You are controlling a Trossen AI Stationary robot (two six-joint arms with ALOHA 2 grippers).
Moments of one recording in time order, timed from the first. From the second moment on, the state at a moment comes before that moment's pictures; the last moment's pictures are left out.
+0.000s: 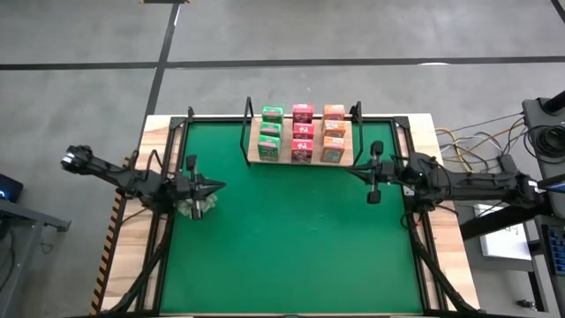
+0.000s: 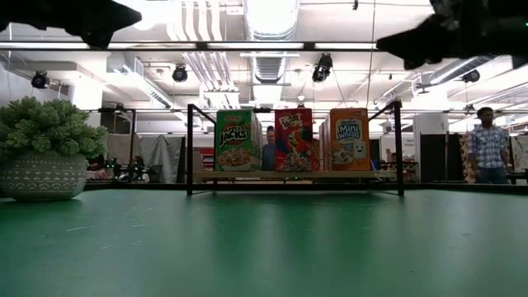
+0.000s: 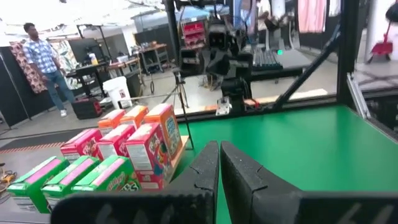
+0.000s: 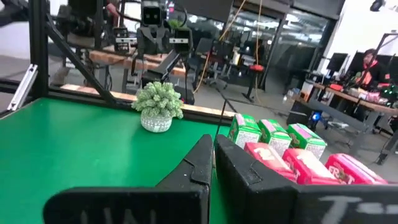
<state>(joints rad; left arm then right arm) -0.38 0.44 0.34 0.09 -0.54 0.17 -0.18 0.55 0.25 0.36 -0.09 -0.23</state>
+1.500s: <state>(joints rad) -0.38 0.00 0.08 0.13 -0.54 0.06 -0.18 0.05 0.01 0.35 -0.10 -0.16</state>
